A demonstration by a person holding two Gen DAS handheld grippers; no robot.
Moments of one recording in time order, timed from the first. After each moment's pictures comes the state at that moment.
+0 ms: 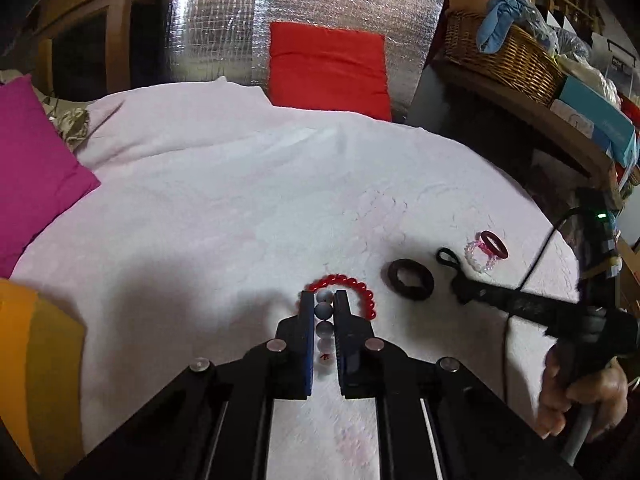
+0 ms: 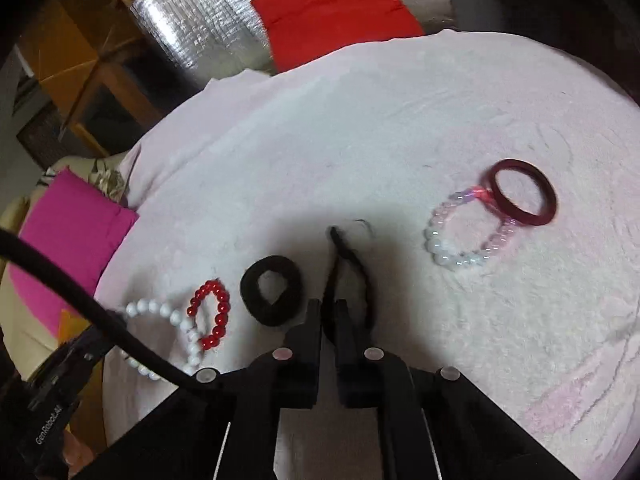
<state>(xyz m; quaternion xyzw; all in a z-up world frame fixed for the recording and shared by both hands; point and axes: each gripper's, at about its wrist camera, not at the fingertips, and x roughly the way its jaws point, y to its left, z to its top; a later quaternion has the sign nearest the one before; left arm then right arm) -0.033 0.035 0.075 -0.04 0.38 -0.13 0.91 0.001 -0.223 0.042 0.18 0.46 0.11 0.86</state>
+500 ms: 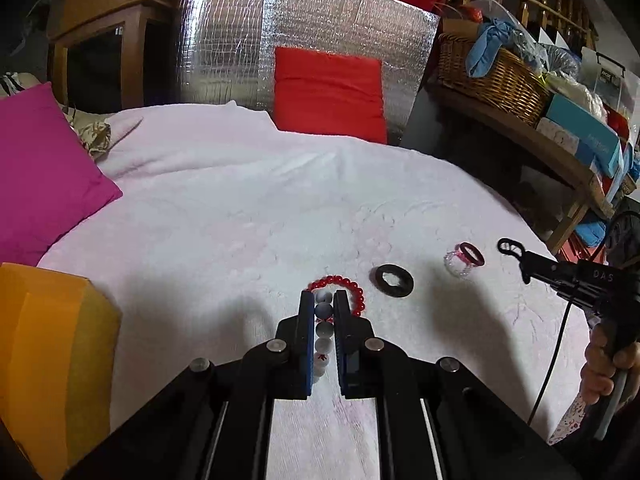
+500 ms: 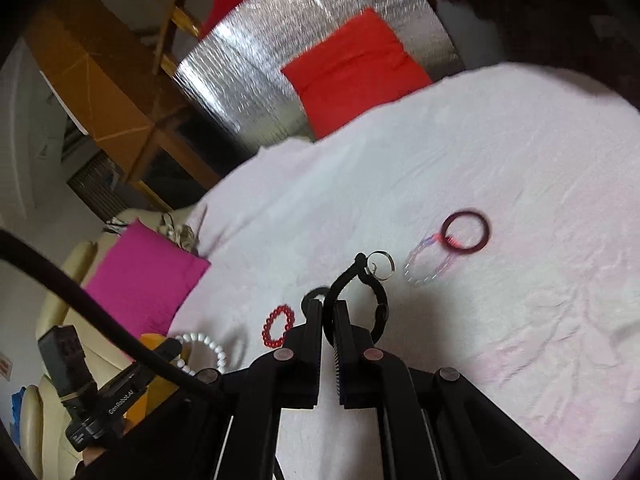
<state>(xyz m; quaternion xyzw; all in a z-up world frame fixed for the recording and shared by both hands) -0.077 0.051 0.106 -0.05 0.35 -0.13 0.93 -0.063 -0.293 0.104 0.26 0.36 0.17 0.88</state>
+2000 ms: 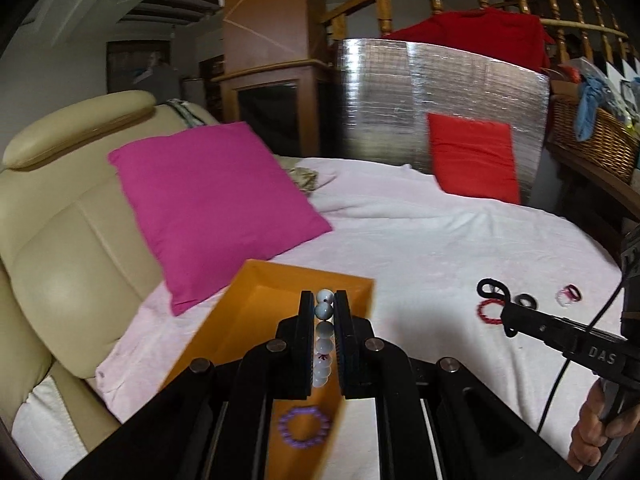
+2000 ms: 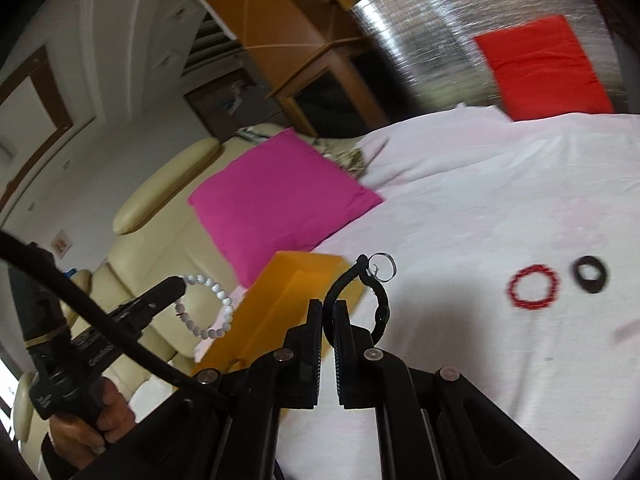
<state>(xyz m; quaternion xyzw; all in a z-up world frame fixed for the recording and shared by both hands) -0.218 0.199 0.182 -0.02 0.27 0.13 0.95 -0.136 -0.056 0.142 0.15 0.33 0.42 0.83</state>
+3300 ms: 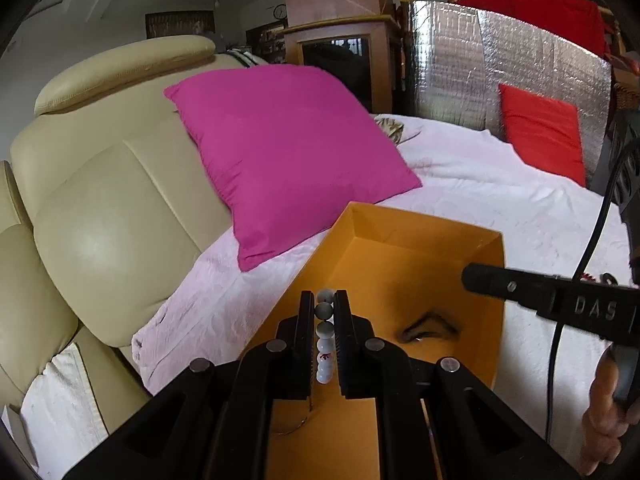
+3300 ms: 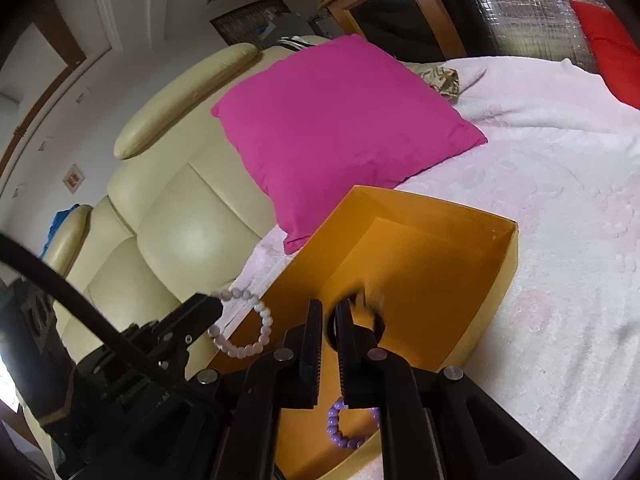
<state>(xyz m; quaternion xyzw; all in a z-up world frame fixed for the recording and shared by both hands) -0.212 0.289 0.117 -0.03 0.32 0.22 0.92 -0.115 0.128 0.110 0.07 0.42 0.47 0.77</state>
